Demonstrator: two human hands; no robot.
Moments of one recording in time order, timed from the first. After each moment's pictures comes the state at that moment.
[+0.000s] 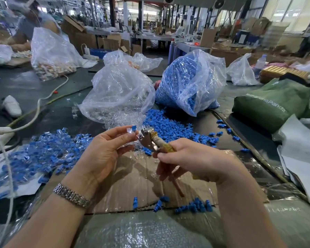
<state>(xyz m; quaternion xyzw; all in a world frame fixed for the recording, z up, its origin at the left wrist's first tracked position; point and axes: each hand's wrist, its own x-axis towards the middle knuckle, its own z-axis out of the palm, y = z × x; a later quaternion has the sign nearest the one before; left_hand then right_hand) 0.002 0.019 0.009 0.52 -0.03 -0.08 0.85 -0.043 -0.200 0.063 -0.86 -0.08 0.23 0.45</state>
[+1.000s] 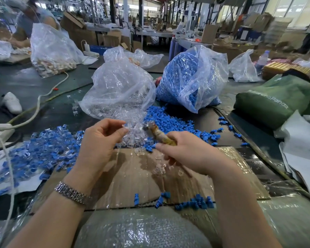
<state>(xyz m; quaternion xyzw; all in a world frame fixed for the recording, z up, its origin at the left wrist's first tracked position) 0.001 0.026 0.006 0.76 -0.05 0.13 0.64 -0.037 -0.194 0.056 -0.92 -0.06 0.13 0.36</state>
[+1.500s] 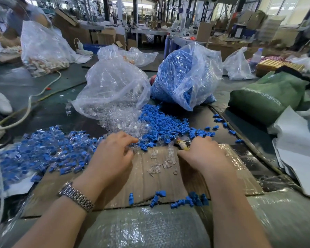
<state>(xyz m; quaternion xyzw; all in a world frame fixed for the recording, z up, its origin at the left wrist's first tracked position) 0.001 0.006 -0.014 0.95 -0.19 0.09 0.24 -0.022 -0.229 0.018 -0.97 0.21 0.08 0.09</state>
